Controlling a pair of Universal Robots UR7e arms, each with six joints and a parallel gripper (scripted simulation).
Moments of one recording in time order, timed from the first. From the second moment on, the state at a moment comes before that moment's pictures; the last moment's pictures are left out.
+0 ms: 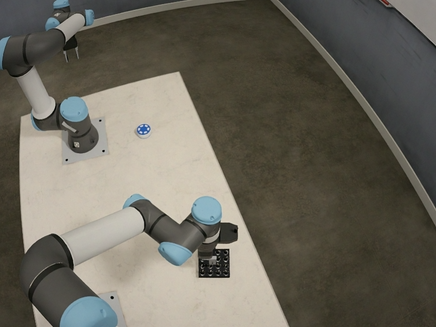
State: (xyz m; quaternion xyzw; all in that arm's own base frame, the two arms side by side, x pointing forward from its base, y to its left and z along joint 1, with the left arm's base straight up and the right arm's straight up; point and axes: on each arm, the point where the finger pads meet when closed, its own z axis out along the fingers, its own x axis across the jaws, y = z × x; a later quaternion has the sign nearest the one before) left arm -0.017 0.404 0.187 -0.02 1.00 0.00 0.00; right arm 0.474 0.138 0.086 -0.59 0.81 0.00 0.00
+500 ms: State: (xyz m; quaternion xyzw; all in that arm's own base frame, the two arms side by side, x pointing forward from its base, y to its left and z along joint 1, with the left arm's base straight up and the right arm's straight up) left arm -0.017 0.404 0.187 -0.02 1.00 0.00 0.00; right arm 0.472 0.137 0.085 -0.59 0.81 0.00 0.00
